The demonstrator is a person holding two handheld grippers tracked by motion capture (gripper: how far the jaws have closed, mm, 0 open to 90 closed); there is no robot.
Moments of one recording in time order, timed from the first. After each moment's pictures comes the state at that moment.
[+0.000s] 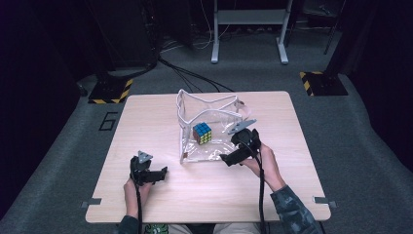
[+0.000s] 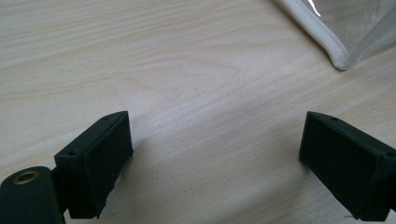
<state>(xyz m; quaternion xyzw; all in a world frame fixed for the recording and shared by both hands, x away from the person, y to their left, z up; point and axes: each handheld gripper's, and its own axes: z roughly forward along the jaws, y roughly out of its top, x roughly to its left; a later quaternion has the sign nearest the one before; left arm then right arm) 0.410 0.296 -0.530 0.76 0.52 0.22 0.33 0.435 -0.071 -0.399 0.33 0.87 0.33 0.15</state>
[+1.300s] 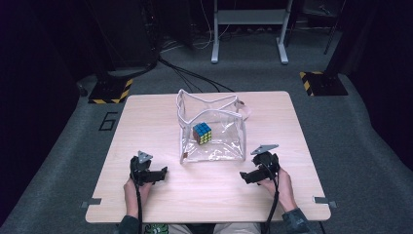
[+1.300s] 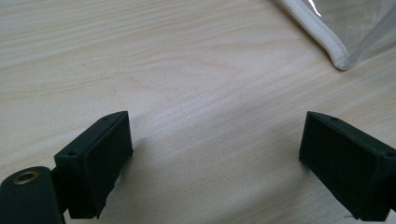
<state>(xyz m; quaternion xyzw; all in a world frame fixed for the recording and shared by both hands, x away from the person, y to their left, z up) 0.410 0.296 -0.530 0.76 0.52 0.22 0.33 0.411 -0.136 -0.488 0.42 0.84 0.31 0.12</state>
